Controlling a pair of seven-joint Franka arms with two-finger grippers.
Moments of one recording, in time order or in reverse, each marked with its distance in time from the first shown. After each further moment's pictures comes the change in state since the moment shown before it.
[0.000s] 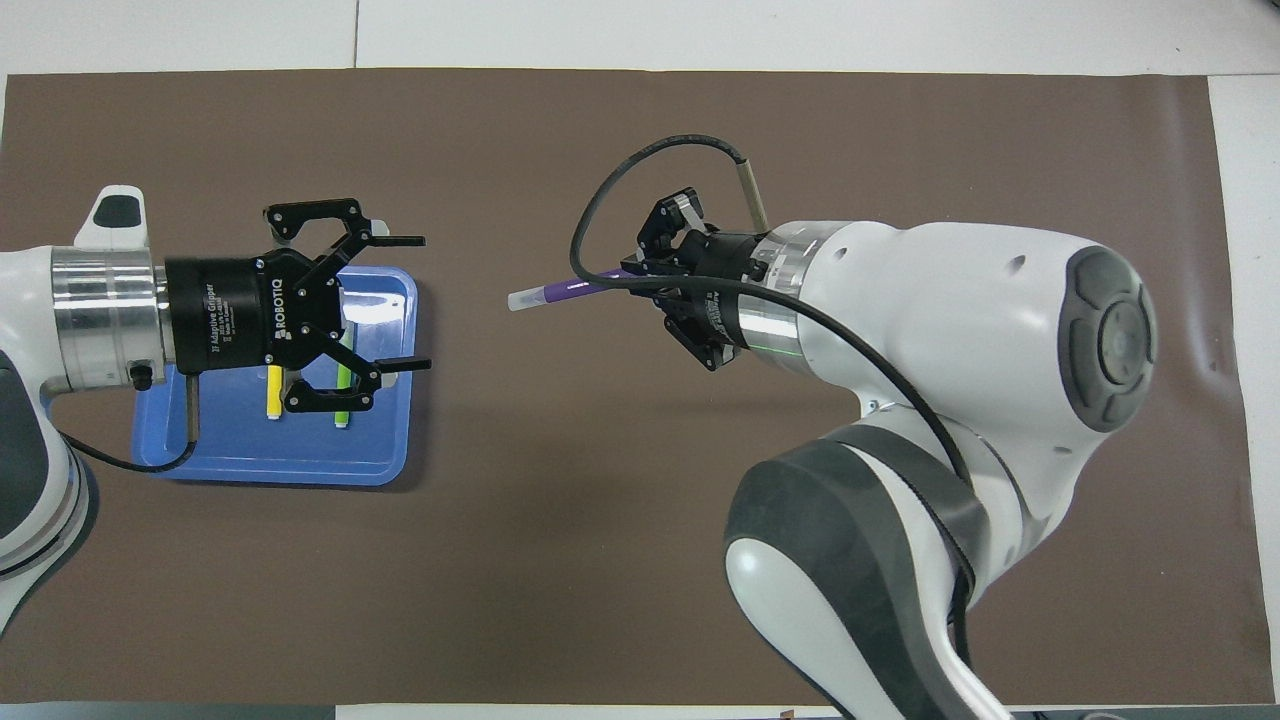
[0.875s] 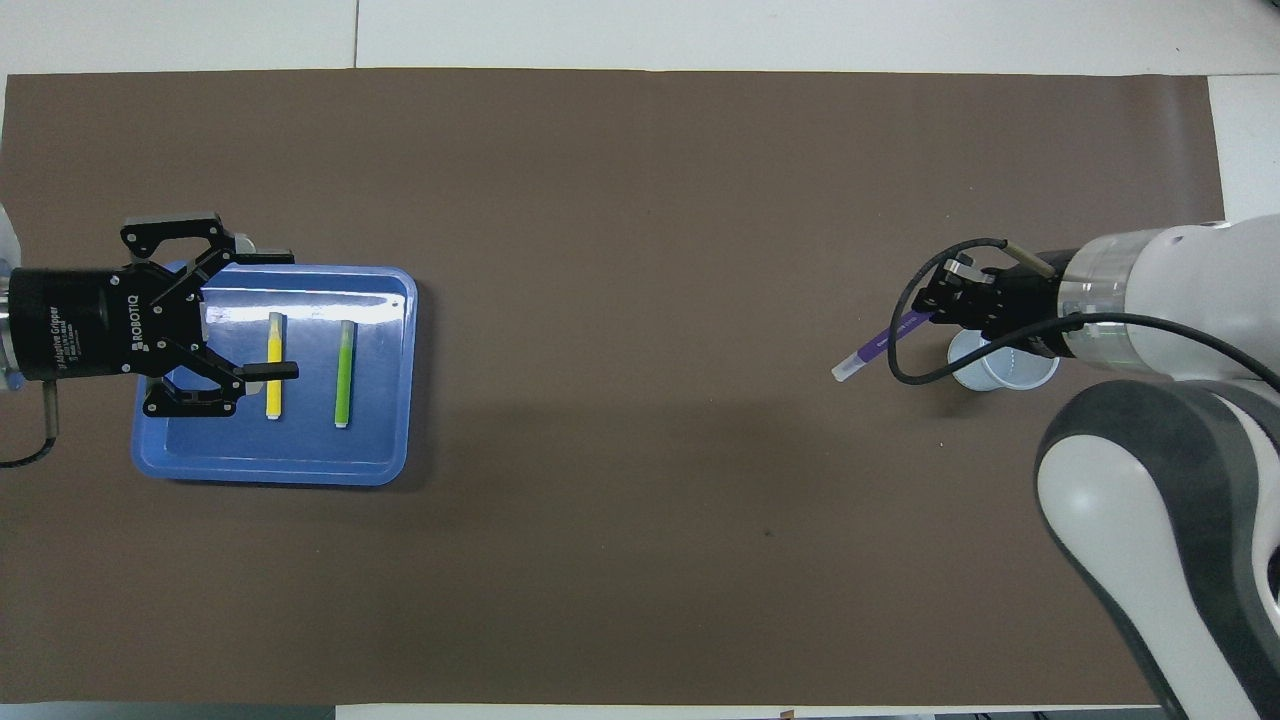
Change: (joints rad) left arm 0.248 0.012 0.017 0.001 0.008 -0.265 0.348; right arm -0.036 -0.208 -0.348 -0.252 -0.099 -0.242 -0.889
